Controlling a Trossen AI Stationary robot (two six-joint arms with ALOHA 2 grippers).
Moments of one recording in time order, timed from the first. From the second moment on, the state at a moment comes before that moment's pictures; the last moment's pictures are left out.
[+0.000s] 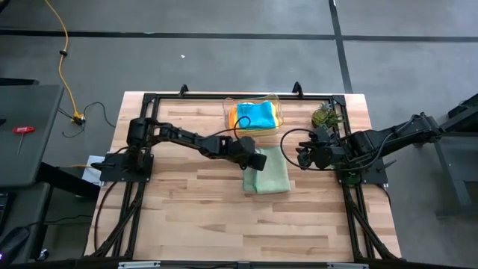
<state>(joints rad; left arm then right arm) 0.15 2.00 1.23 0.00 -0.01 -1.12 0.29 0.97 0.90 -0.94 0.60 1.08</state>
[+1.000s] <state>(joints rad) 0.22 1.88 1.23 -0.22 0.12 -0.86 0.29 0.97 0.90 -0.95 0.61 1.09</state>
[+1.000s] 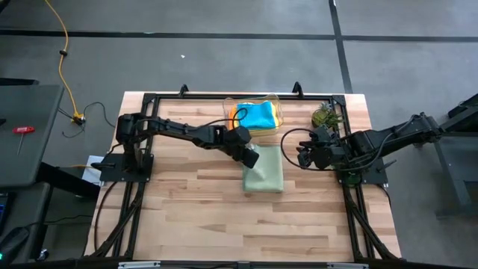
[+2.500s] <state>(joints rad) 0.32 1.70 1.23 -0.34 0.20 -0.48 0.29 1.00 0.90 -0.95 0.59 1.12</state>
